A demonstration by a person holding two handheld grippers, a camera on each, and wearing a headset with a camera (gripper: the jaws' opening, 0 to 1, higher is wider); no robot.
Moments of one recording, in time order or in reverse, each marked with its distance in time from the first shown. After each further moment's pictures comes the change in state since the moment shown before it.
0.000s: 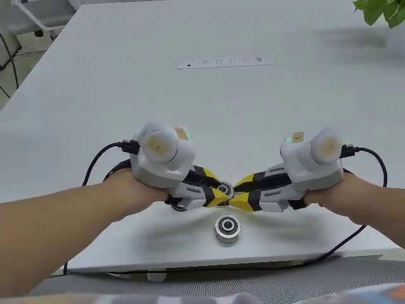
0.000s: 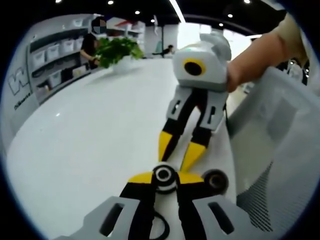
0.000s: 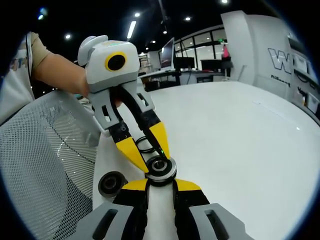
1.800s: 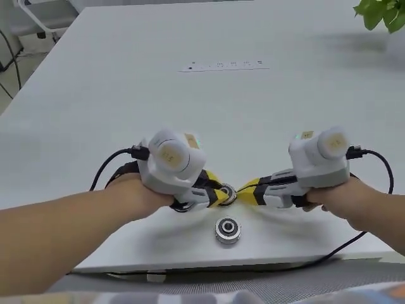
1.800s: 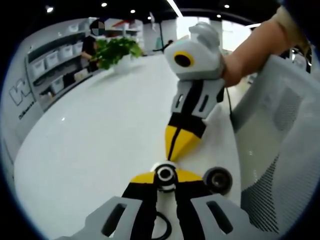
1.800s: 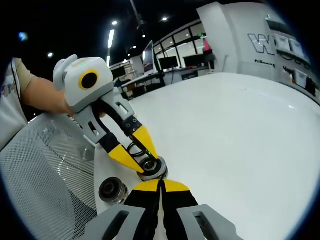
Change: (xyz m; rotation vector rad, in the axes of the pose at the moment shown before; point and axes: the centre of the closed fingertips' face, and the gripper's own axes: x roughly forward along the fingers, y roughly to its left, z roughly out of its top) left arm 0.002 0.002 0.000 0.059 0.040 0.061; right arm -0.010 -0.010 -0.001 0.184 -0.035 -0.055
